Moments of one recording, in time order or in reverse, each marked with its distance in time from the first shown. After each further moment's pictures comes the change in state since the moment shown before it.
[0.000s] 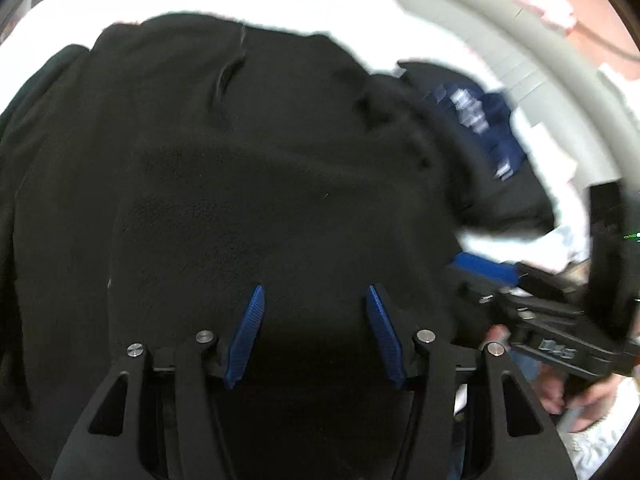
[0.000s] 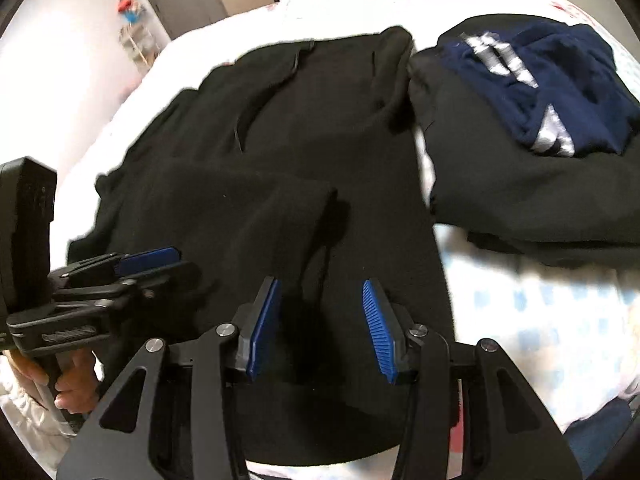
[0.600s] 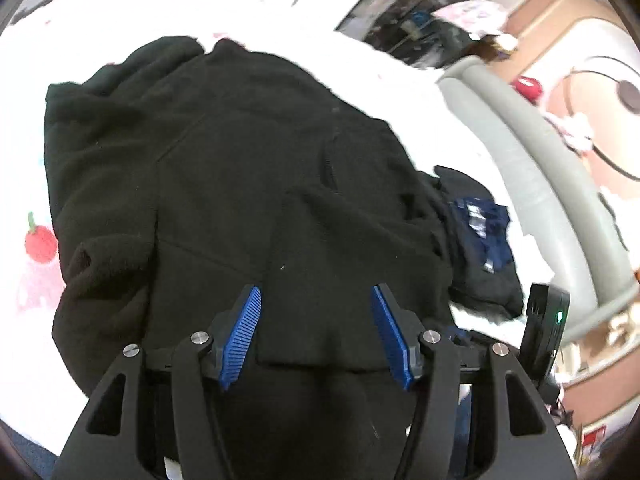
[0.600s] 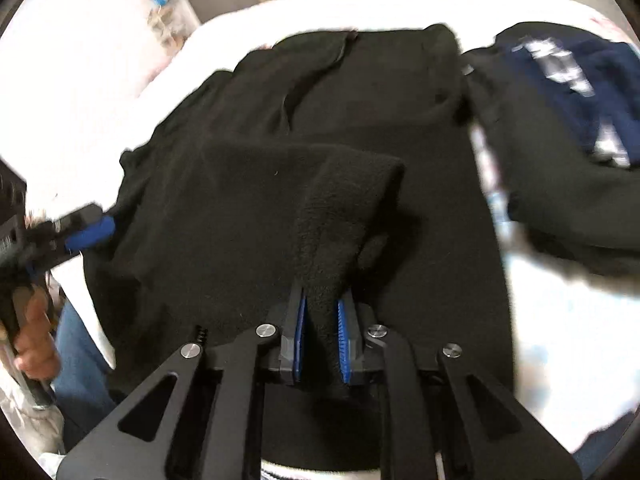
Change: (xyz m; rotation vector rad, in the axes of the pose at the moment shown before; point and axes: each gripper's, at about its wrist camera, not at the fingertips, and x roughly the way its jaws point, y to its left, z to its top) left arm -0.101 0.072 -0.043 -0.253 -0.224 -0.072; right arm 0.008 0.007 -0.004 -0.064 0.016 0.013
